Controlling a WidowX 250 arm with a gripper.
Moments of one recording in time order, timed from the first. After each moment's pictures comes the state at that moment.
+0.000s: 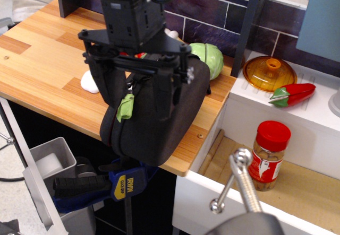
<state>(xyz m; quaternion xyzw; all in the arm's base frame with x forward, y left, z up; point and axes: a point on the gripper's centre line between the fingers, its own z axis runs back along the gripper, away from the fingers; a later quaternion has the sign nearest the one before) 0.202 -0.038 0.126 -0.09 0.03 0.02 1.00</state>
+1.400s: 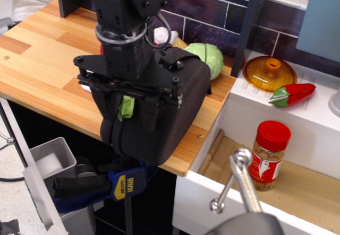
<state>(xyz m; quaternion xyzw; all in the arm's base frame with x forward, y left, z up) 0.209 -0.026 0.092 -0.01 -0.03 0.08 1.00</state>
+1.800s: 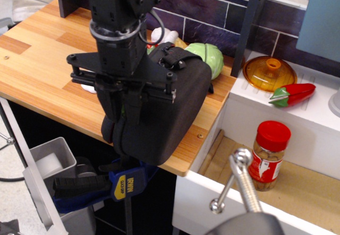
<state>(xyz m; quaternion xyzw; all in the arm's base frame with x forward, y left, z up) 0.207 -0.019 0.089 -0.01 -0.02 0.10 0.99</state>
